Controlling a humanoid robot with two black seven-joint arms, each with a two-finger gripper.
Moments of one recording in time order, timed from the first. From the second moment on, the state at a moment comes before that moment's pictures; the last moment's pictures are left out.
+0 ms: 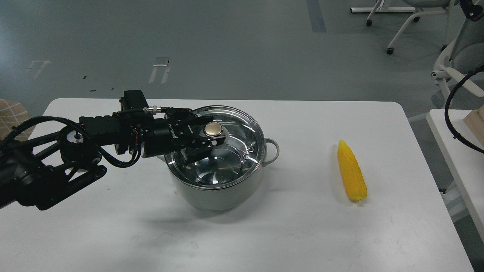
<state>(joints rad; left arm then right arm) -0.69 0.69 -0.54 -1.38 2.09 -0.05 -0.47 0.85 -0.39 1.56 0.76 -0.44 0.49 0.02</state>
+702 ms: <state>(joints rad) -0.71 0.86 -0.59 -1.48 1.98 -0.04 -0.49 0.84 -0.39 1.55 0.76 -0.44 0.49 0.02</state>
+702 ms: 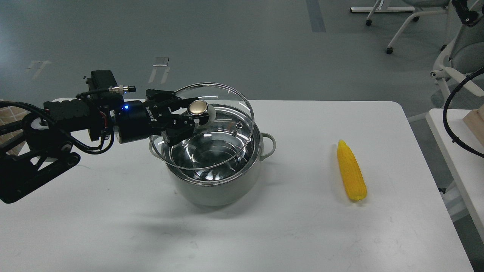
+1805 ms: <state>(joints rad) -0.38 0.98 -0.55 -0.93 1.69 0.14 -0.49 0.82 -0.40 1.55 0.81 -0.44 0.49 0.02</state>
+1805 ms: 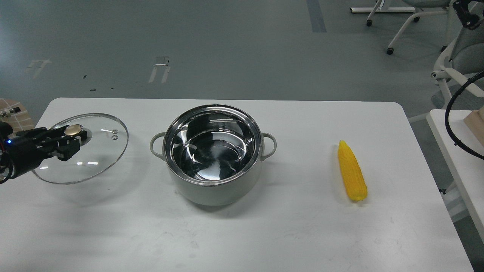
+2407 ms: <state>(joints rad) -0.38 0.91 -0.46 -0.82 1.61 0.22 -0.49 0.73 -0.41 1.52 0.88 -0.44 0.49 0.00</state>
